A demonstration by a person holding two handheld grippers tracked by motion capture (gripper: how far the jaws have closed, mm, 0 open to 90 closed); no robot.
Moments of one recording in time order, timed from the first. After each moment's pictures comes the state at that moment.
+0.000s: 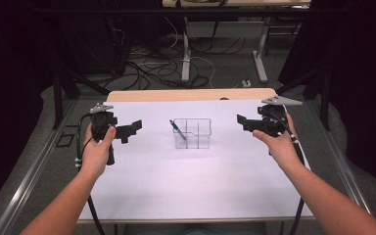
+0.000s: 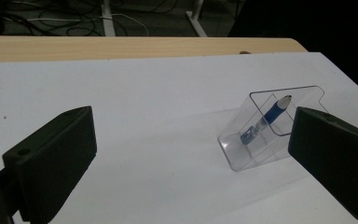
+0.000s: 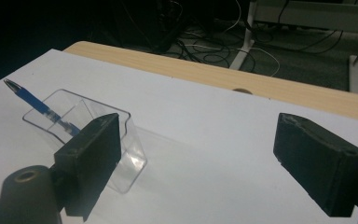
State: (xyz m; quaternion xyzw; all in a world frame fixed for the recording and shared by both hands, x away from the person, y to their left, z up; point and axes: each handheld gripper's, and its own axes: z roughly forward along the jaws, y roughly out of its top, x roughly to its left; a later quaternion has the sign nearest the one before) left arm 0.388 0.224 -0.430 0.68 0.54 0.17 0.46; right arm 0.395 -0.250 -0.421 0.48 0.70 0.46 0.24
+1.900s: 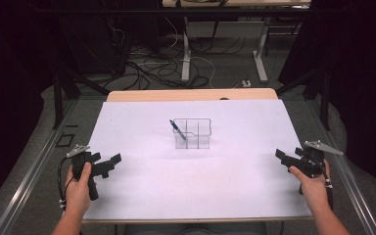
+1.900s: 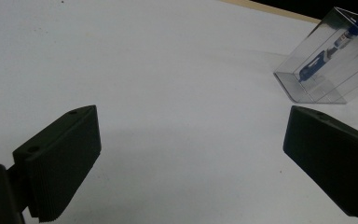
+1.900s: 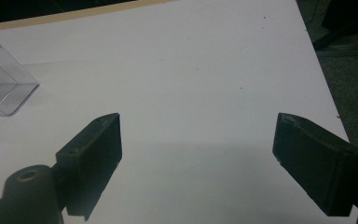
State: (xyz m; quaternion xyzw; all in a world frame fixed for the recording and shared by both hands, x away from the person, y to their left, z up) left arm 0.336 0.296 -0.532 0.65 0.58 0.15 0.46; right arm 0.334 -0.366 -0.534 0.60 0.62 0.44 0.24
